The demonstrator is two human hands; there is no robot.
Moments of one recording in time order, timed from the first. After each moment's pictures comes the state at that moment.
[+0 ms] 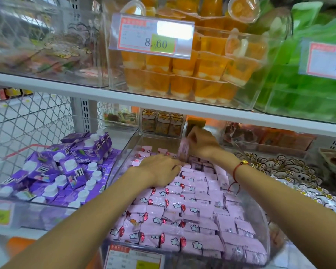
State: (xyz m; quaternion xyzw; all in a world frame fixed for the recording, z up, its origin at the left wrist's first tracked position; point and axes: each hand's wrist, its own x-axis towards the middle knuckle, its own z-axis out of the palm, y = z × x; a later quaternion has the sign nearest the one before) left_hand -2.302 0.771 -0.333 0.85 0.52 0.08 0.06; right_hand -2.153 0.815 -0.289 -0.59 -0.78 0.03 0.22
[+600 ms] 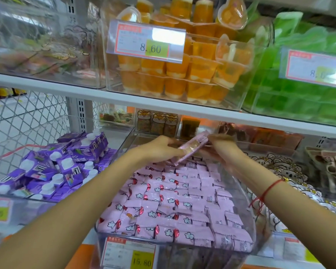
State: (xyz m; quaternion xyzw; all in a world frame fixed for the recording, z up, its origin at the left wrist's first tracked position) left_hand -2.296 0.763 -0.287 0.74 0.51 0.25 0.36; right_hand -2.120 0.756 -0.269 -0.53 -0.49 0.48 0.50
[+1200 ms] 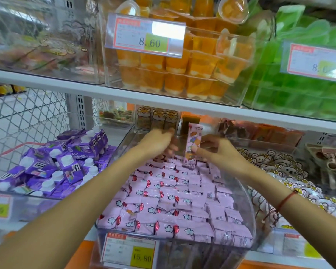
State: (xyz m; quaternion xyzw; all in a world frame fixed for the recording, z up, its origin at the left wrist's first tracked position) left_hand -2.293 0.757 -0.286 0.66 0.55 0.36 0.37; right_hand -2.105 0.736 -0.282 -0.48 -0.76 0.28 0.35
